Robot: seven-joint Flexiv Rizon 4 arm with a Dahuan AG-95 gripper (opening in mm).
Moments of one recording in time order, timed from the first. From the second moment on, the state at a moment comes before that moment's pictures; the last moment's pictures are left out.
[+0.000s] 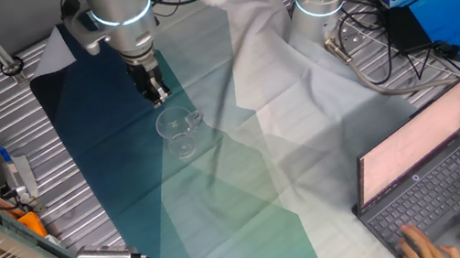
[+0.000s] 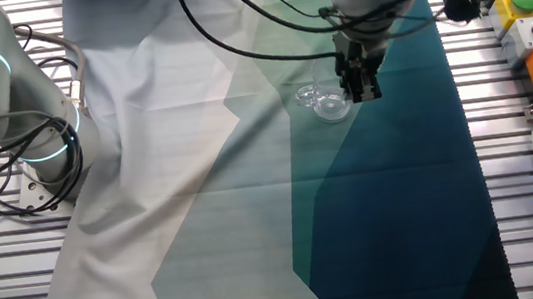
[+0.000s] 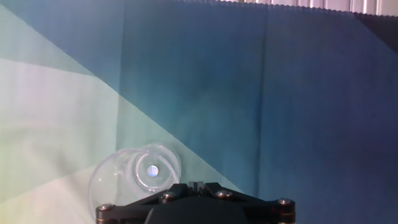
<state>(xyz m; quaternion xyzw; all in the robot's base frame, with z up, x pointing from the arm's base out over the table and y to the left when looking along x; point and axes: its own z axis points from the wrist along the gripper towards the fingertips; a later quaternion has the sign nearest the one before) 0.511 0.001 0.148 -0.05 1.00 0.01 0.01</state>
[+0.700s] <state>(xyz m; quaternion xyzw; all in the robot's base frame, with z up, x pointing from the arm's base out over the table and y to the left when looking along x) 0.525 -0.001 0.158 -0.11 0.99 0.03 0.02</state>
